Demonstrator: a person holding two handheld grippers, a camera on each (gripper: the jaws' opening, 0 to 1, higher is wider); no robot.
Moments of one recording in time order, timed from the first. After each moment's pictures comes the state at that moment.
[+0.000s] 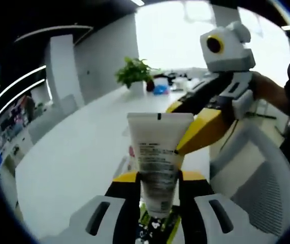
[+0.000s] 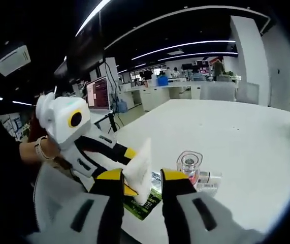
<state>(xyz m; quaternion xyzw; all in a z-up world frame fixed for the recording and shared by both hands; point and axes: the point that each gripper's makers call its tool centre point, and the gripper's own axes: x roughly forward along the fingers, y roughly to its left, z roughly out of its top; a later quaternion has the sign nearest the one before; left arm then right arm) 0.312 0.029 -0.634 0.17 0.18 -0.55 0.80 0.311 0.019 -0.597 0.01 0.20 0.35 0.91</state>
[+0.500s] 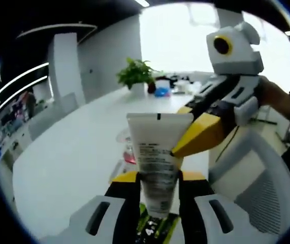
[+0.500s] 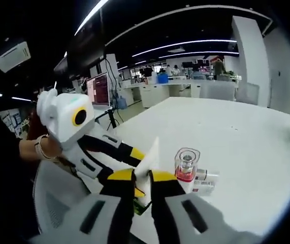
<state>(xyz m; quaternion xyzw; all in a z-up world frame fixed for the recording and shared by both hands) 0.310 0.012 -0.637 0.15 0.19 -0.55 0.80 0.304 0.014 -0.598 -0.02 0.21 0.35 0.91</state>
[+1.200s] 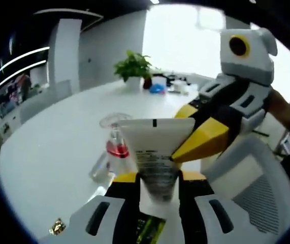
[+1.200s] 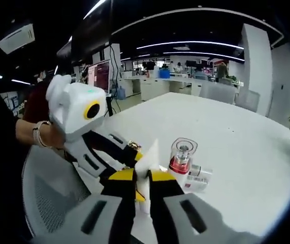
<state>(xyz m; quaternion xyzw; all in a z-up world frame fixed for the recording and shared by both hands) 0.304 -0.003 -0.664 0.11 0.23 -0.56 0.78 0.300 0.009 -0.621 -0.07 0.22 0.35 0.91</state>
